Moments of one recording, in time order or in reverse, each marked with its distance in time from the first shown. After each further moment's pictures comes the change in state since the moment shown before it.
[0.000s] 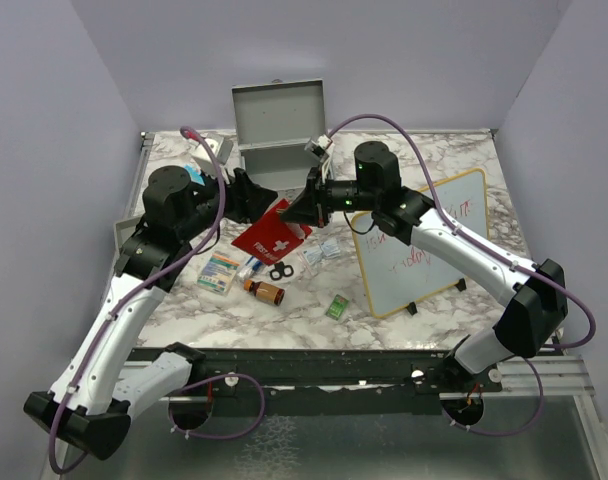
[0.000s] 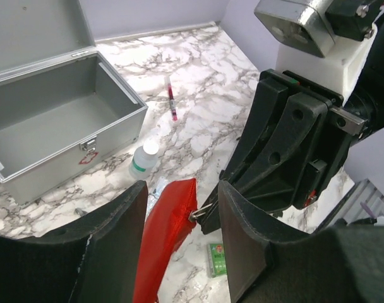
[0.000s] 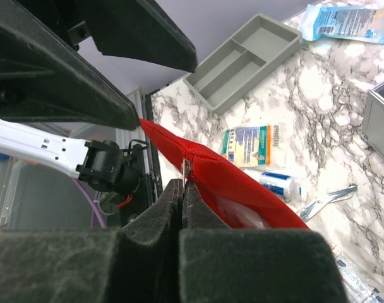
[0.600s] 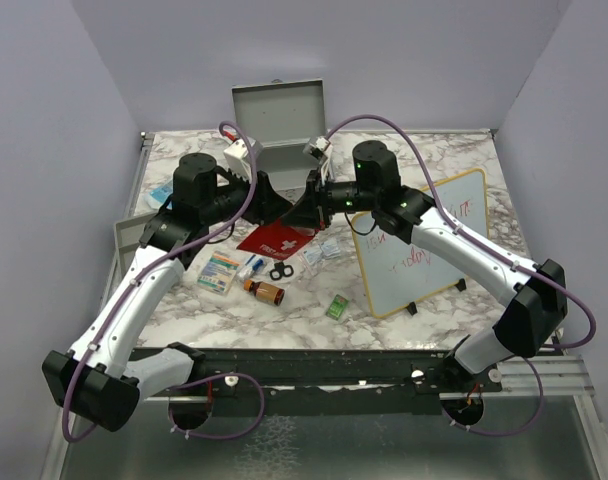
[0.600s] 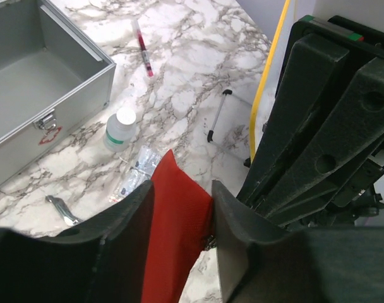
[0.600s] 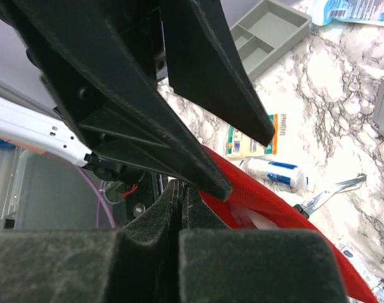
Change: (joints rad) left arm 0.002 0.177 0.011 -0.012 0.189 0.080; right arm 0.000 0.002 0.018 -0.073 -0.029 -0.022
